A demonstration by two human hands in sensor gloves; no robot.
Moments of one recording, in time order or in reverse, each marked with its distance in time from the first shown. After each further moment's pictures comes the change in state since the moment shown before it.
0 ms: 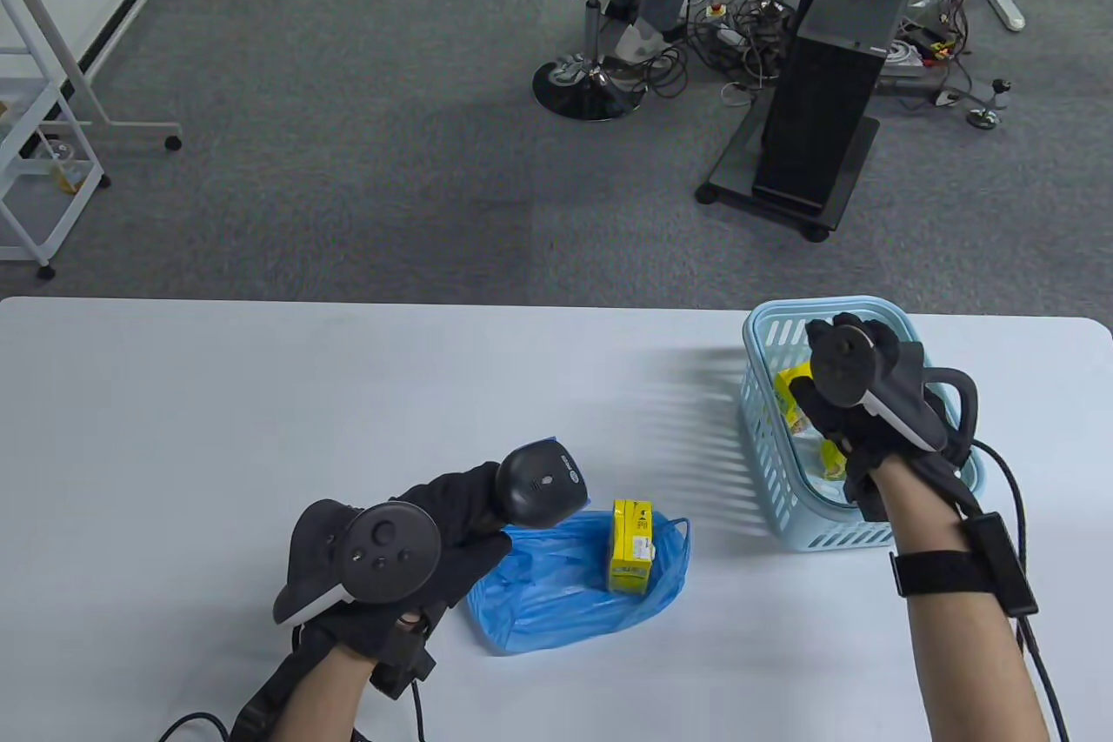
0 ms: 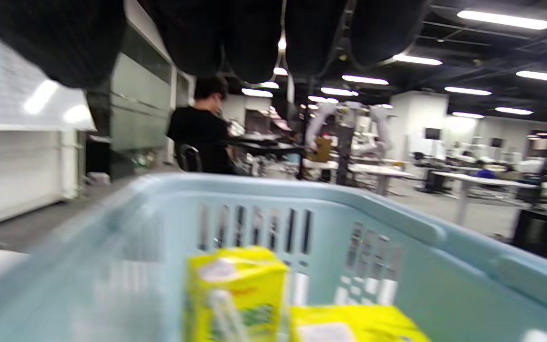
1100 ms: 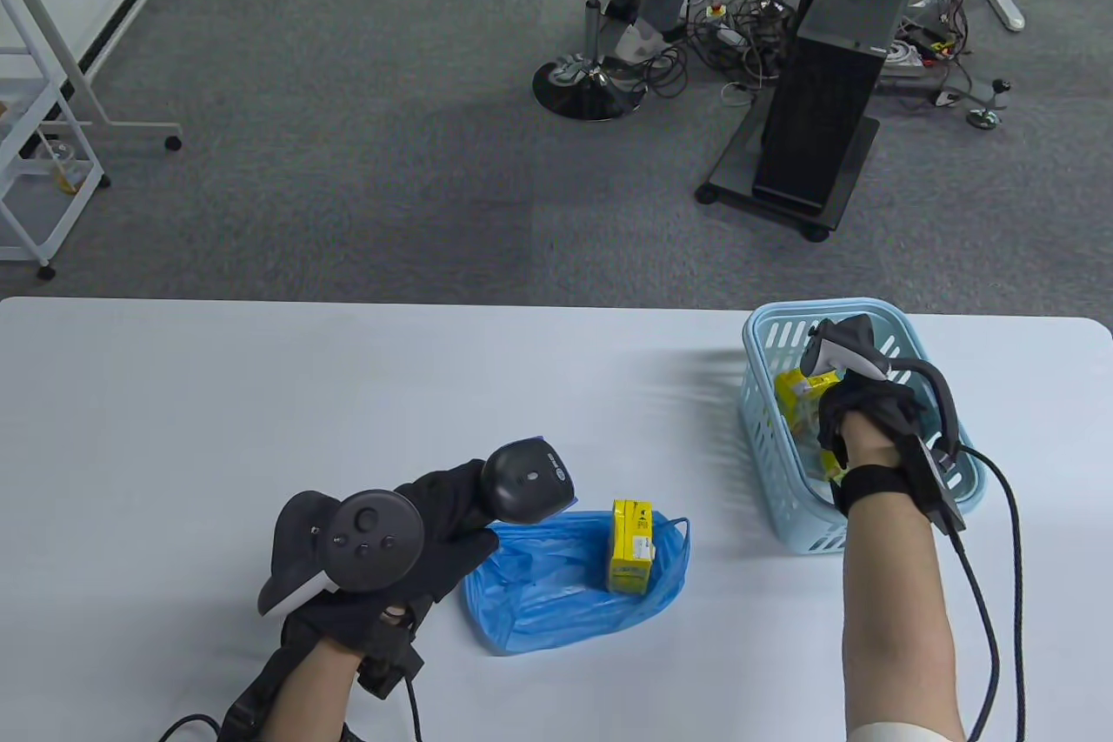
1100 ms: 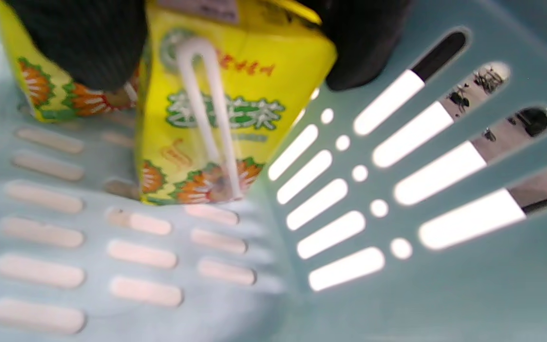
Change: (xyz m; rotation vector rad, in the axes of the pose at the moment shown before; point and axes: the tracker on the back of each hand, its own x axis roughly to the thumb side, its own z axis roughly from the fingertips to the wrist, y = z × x) left_hand -0.015 0.004 0.002 -0.025 0.035 0.048; right_hand -0.018 0.108 -0.059 0.788 0.264 0.291
